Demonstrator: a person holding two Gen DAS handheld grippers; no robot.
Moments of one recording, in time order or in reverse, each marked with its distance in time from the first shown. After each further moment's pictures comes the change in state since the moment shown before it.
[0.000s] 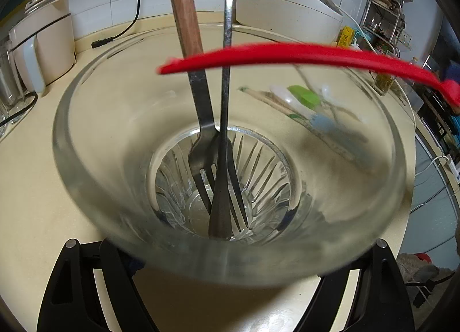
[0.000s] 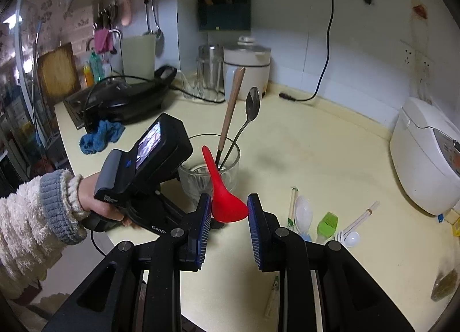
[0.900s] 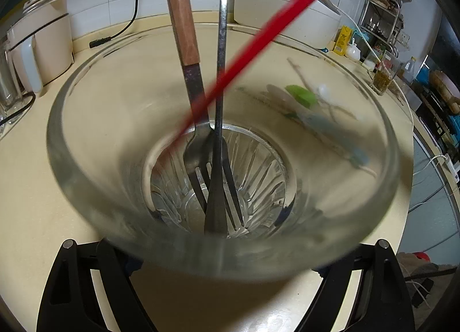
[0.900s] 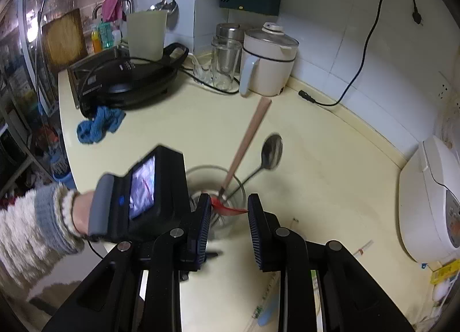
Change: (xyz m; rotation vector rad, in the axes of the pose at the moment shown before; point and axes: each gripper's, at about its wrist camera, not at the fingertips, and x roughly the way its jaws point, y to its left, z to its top) left arm 0.000 0.000 0.001 -0.001 0.001 -0.012; right arm 0.043 0.009 0.085 -0.132 0.155 0.027
